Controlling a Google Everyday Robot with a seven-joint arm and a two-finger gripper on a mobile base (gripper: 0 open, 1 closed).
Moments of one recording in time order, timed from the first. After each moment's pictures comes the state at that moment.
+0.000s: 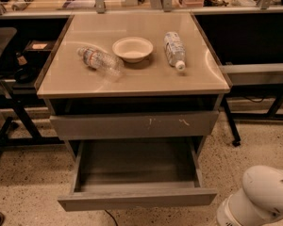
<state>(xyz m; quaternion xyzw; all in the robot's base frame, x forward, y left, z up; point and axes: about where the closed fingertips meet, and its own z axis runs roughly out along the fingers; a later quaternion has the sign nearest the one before) 0.274 -0.200 0.559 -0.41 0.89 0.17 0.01</state>
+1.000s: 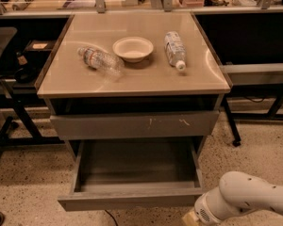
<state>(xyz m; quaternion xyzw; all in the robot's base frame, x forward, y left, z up) 0.336 -0.161 0.470 -0.30 0.93 0.21 0.06</state>
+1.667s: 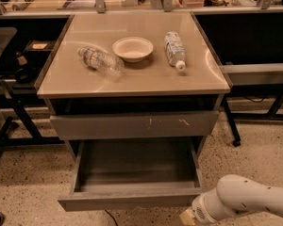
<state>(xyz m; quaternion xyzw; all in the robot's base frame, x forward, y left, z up) 0.346 -0.156 0.453 -0.25 0.94 0.21 0.08</state>
